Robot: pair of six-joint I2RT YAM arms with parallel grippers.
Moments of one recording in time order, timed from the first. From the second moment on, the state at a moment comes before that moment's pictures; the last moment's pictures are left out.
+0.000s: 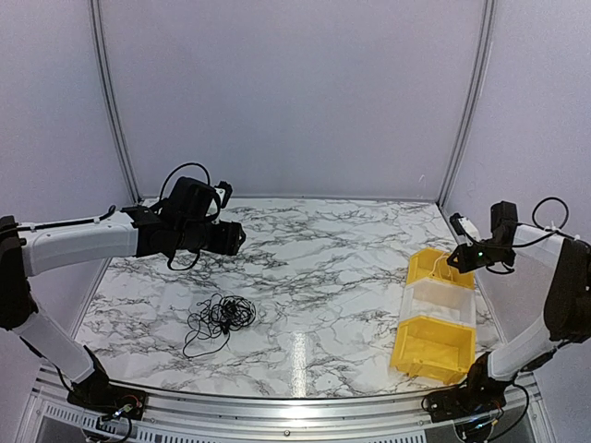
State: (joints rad) left arm -0.72 1.52 1.10 -0.26 -0.20 -0.29; right arm -0.27 1.40 0.90 -0.53 -0.45 -0.44
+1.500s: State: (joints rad) left arm -0.72 1.54 1.13 -0.35 -0.26 -0.24; right arm -0.16 1.24 1.08 -0.77 -0.30 -0.58
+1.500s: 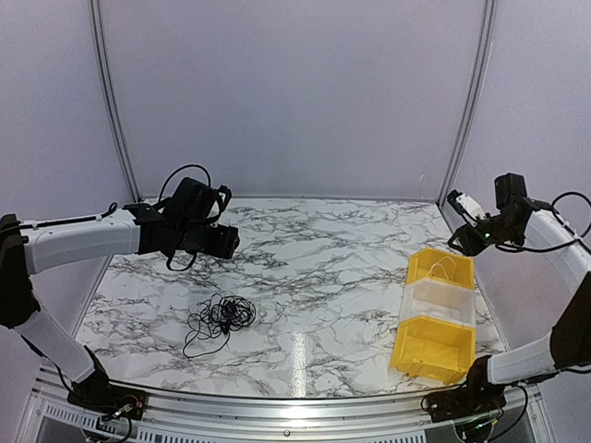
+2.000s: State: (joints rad) left arm -0.71 1.44 0.92 -0.45 -0.07 -0.41; right arm 0.32 1.39 1.14 -0.63 -0.58 -0.56
